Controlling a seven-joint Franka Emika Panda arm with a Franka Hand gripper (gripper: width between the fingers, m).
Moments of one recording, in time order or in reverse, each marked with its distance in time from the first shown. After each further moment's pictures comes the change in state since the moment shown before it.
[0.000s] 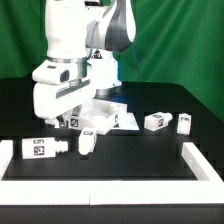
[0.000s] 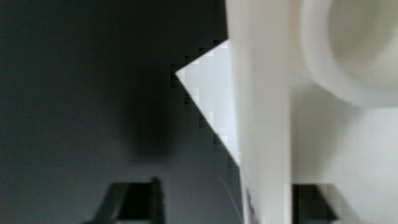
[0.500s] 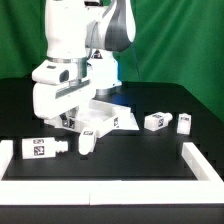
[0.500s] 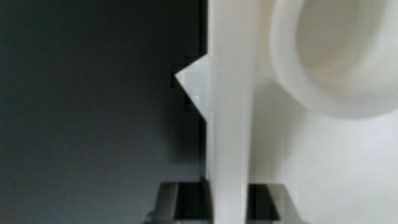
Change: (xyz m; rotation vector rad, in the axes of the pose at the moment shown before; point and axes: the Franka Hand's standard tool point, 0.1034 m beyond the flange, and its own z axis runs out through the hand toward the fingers) arm 0.000 0.000 0.000 0.000 0.000 0.008
